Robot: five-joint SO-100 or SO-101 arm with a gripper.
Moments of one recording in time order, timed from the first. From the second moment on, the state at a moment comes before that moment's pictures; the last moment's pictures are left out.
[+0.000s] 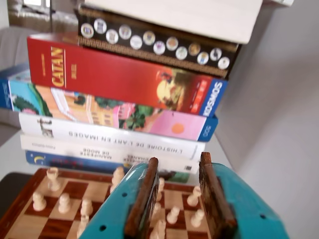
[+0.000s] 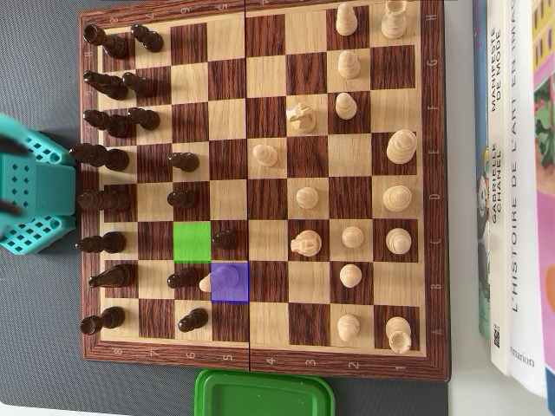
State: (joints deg) arm 1.1 187.8 149.6 35.4 78.2
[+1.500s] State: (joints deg) arm 16.2 113.8 104.9 83.0 75.1
